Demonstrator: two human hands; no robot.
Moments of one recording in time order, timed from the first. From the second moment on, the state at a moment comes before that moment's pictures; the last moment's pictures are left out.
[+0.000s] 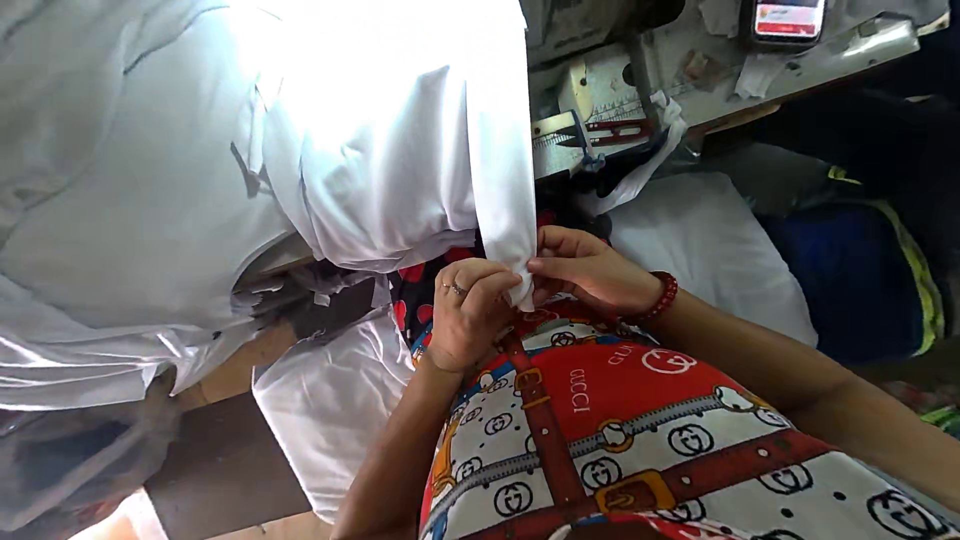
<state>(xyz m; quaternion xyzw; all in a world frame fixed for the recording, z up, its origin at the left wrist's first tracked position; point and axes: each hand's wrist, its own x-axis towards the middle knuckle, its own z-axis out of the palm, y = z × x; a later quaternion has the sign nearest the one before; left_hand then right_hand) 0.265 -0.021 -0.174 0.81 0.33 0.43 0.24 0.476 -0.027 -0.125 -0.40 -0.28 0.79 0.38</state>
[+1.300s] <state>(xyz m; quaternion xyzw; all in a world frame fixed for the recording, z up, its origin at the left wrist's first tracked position) 0.319 0.114 -0.128 0.88 0.34 0.33 0.00 0.488 0.056 -0.113 -0.44 -0.37 0.63 0.52</state>
